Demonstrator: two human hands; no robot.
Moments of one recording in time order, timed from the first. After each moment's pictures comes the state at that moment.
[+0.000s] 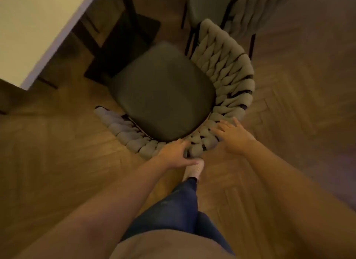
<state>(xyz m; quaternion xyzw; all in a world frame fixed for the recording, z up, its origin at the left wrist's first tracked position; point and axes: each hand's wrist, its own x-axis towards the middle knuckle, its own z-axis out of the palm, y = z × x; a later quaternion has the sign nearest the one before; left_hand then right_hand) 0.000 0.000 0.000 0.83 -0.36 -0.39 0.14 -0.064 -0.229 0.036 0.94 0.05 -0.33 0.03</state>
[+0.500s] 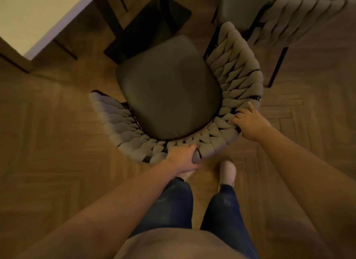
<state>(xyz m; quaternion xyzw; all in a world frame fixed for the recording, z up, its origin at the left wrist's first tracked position) -0.023 -0.098 -0.015 0.88 -0.26 -0.38 0.09 0.016 -0.358 0.022 0.91 0.18 -0.33 0.16</state>
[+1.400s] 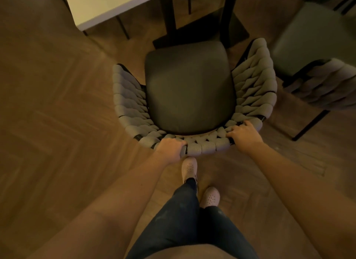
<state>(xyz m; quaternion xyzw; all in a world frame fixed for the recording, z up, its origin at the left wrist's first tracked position) 0.032 -0.136 -0.003 0.95 -0.09 -0.28 0.07 0.130 -0.384 -0.006 0.89 0.34 -0.26 0.18</state>
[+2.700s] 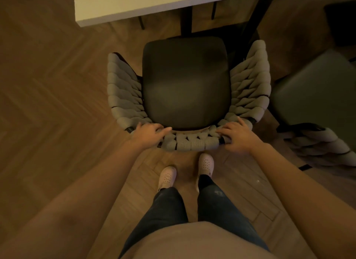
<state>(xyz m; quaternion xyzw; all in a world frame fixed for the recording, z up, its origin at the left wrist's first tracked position) 0.164 -0.114 0.009 0.90 0.24 -0.29 0.24 0.325 -0.405 0.007 0.84 0.44 -0.32 0.01</state>
